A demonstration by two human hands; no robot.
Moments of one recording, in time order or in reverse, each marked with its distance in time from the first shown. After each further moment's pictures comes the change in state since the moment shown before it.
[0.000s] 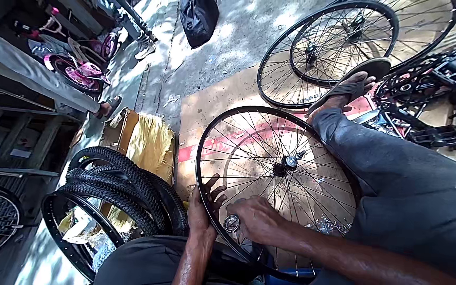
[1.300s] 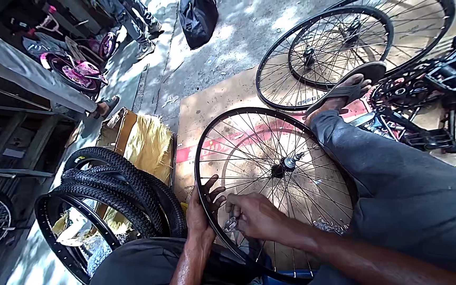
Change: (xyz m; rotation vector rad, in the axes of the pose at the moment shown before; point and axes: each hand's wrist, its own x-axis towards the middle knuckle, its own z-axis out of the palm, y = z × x) left_hand 0.000 -0.001 0.002 -0.015 -0.017 0.004; right_hand 0.000 0.006 -0.009 0.198 0.005 0.020
